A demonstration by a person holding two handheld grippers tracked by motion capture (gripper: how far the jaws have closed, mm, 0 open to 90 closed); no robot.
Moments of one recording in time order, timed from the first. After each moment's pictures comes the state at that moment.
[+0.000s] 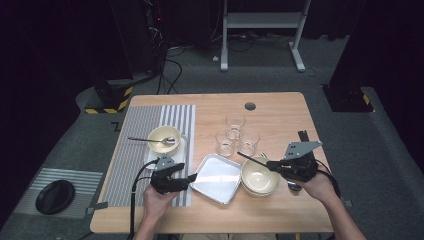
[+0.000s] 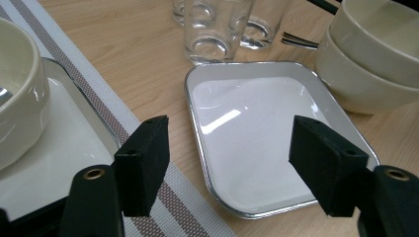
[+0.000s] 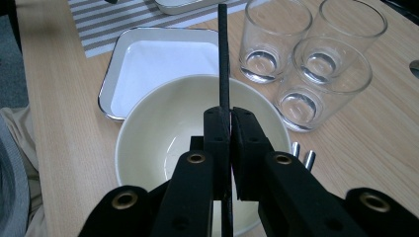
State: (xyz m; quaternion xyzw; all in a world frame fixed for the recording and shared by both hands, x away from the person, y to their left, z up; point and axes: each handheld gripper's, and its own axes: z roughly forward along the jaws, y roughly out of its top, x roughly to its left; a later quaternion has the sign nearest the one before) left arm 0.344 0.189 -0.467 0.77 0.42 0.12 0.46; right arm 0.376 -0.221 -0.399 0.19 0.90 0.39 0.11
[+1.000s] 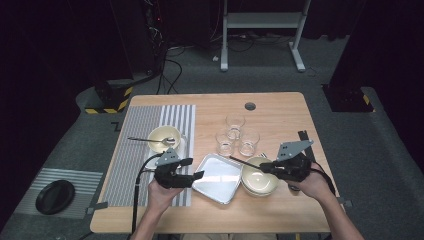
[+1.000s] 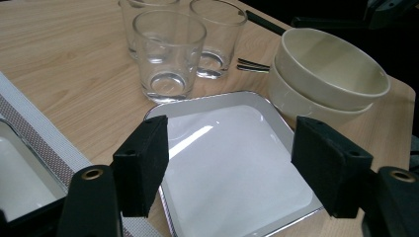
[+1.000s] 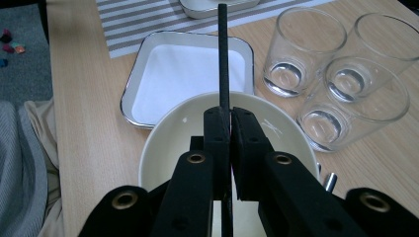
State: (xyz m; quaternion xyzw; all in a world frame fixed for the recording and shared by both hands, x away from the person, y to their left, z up) left arm 0.352 0.176 -0.448 0.78 0.36 0.09 0.50; right arm 0.376 -0.203 -0.395 0.15 0.91 0.39 0.09
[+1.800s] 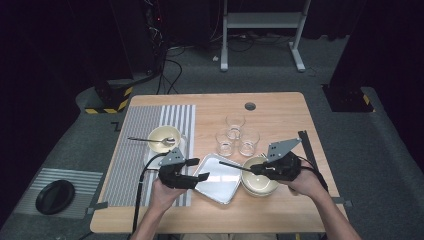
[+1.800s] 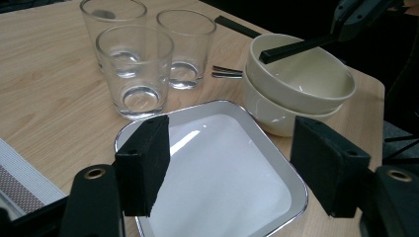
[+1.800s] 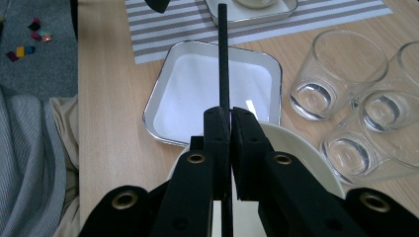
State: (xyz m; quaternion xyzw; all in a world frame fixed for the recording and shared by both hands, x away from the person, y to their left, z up) left arm 0.352 0.164 -0.441 0.80 0.31 0.08 0.51; right arm 0.377 -0.179 -0.388 0.10 0.92 0.38 0.07
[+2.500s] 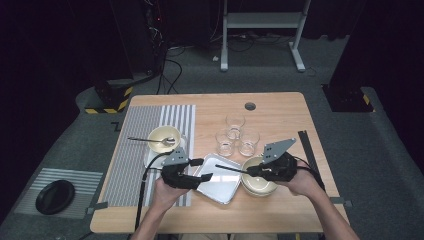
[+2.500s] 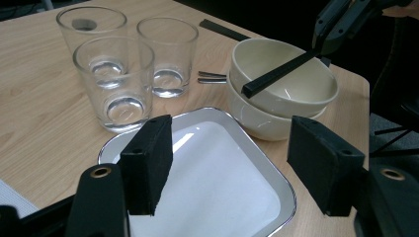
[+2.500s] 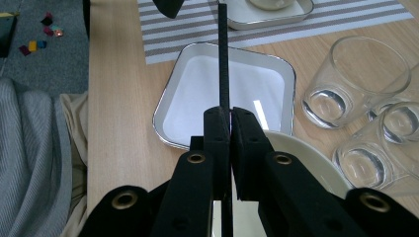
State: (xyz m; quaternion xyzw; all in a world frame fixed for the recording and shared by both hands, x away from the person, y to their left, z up) left arm 0.353 0.155 -0.435 0.80 0.29 0.07 0.52; right arm 0.377 -0.169 -0.389 0.08 0.92 0.38 0.06
